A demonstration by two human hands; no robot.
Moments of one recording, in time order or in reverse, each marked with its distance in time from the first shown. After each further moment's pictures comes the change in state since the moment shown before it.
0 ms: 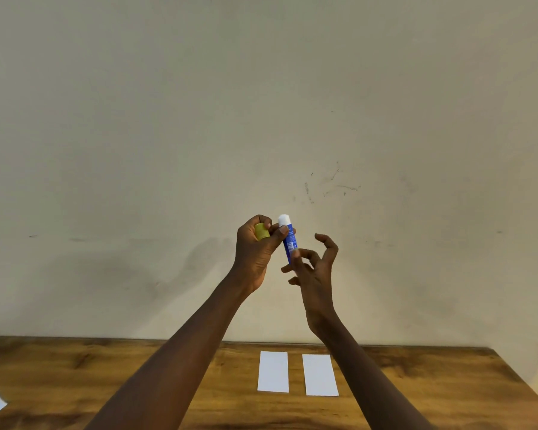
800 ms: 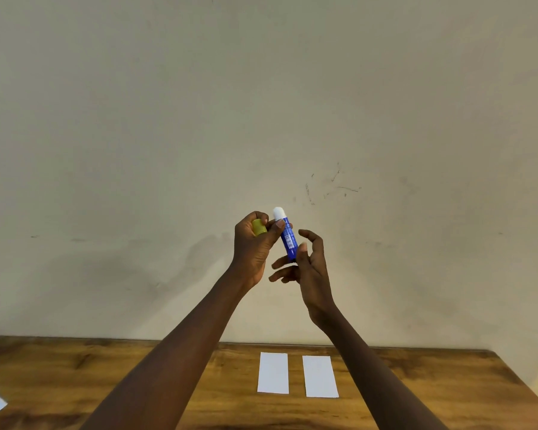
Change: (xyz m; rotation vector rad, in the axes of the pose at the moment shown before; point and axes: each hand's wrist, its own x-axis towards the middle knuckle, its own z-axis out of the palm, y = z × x) left_hand 0.006 0.003 0.001 0.016 0.054 0.029; right_hand 0.011 -0.003 0.001 -0.059 -0.132 -0.030
